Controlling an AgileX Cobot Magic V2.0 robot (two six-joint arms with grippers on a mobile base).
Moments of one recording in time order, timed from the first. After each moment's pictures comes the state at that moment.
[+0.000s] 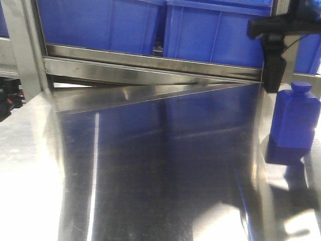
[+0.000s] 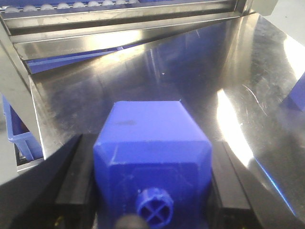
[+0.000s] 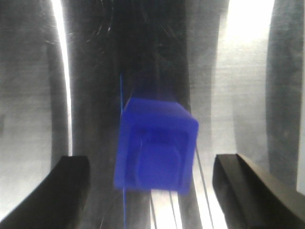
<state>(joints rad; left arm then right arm) -0.55 0.78 -0.86 0.16 0.65 -0.21 0.32 1.62 -1.28 -0.11 1.06 0.44</state>
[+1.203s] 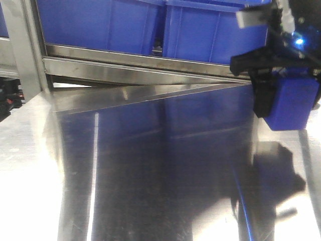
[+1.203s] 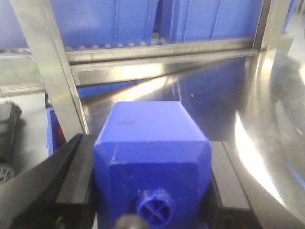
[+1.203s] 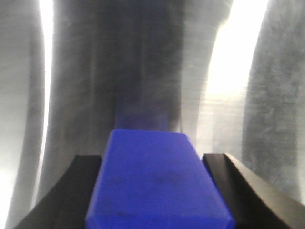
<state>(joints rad) -0.55 0.23 -0.54 0.34 0.64 -0.29 0.42 1.61 -1.17 -0.22 0.91 0.44</state>
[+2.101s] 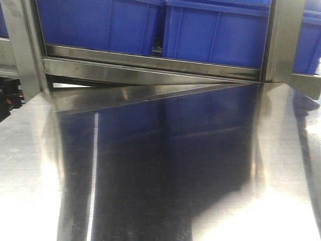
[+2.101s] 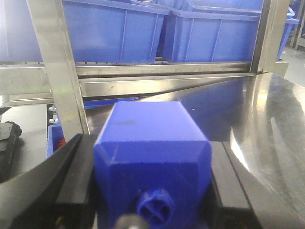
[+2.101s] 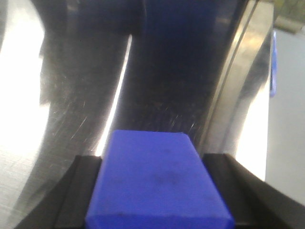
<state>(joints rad) -0.55 0.04 -0.46 0.35 0.66 -0.29 0.47 0.52 -0.48 -0.24 0.59 0.31</state>
